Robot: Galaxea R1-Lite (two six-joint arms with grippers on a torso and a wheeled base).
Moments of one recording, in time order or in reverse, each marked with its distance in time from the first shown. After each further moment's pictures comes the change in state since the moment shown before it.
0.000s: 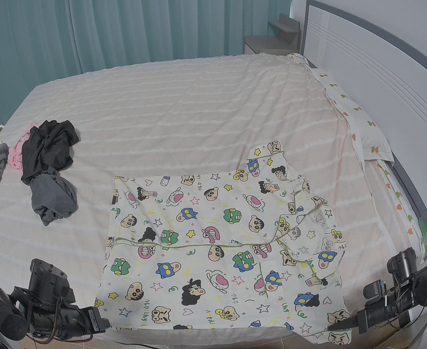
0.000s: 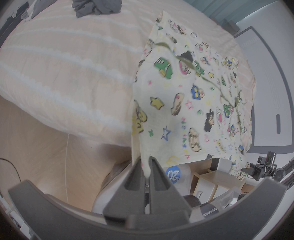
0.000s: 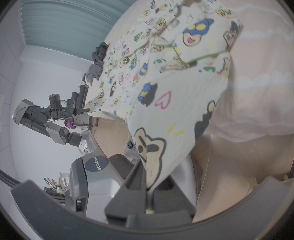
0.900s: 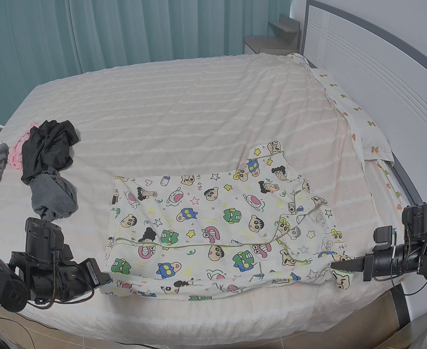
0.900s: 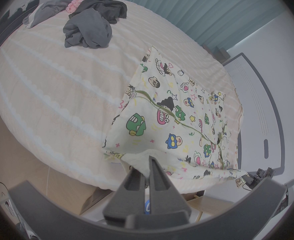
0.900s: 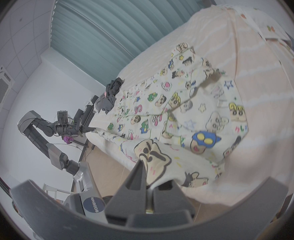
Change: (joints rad) left arm 0.087 0.006 -0.233 -0.003 0.001 -0.025; right arm -0.034 -0.144 -0.243 -0.096 0.027 0.140
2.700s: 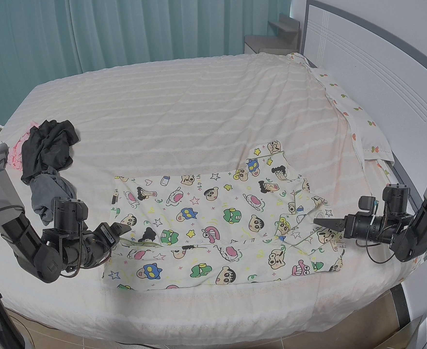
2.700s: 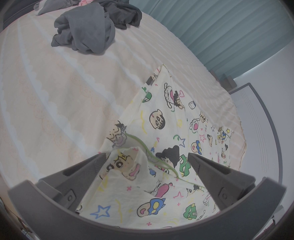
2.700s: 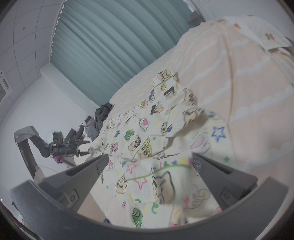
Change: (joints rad) left arm 0.087 0.390 -0.231 -0.297 0.044 -0.133; right arm -0.048 0.380 -0.289 -0.379 -0.042 0.182
